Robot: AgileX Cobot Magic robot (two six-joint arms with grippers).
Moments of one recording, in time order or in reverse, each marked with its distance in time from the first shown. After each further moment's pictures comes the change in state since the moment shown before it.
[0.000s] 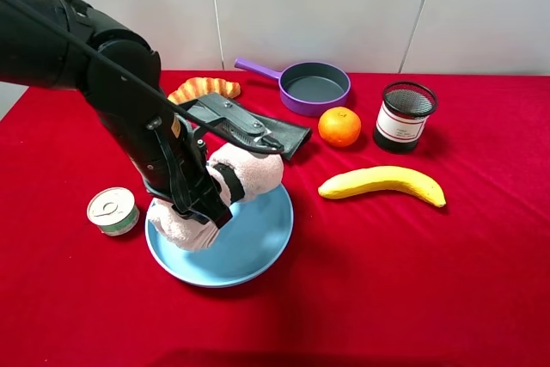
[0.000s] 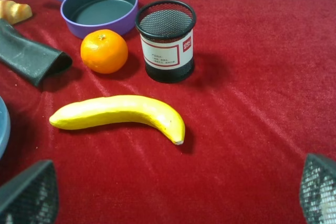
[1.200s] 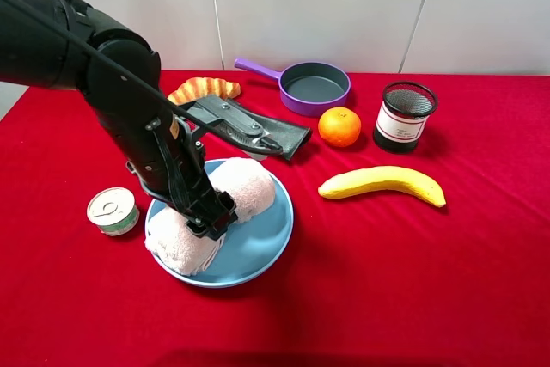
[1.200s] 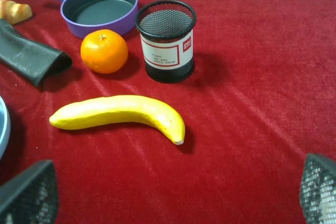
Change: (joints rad) left arm 0.000 0.001 0.000 -0.001 0.023 -0.021; right arm 0.000 0.000 0.000 0.000 0.000 0.000
